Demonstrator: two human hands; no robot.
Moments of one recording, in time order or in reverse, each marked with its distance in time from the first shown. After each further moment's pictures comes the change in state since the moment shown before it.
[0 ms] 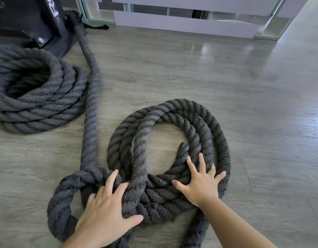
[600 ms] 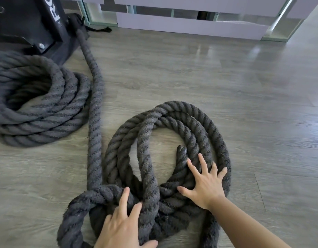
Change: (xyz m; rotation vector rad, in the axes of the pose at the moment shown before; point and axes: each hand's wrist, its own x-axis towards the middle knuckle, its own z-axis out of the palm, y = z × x) left_hand 0.027 0.018 -0.008 0.001 -0.077 0.012; right_hand 0.052 -0.009 -0.020 -0.090 -0.001 -0.147
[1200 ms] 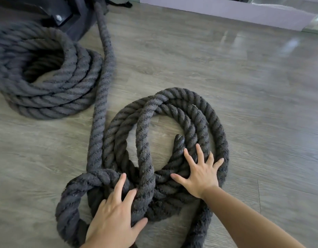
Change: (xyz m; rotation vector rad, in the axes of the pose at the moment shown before) left_hand -0.006 0.012 0.008 -0.084 0.043 -0.130; right_hand 0.029 0.000 -0.015 -0.062 -0.040 -0.132
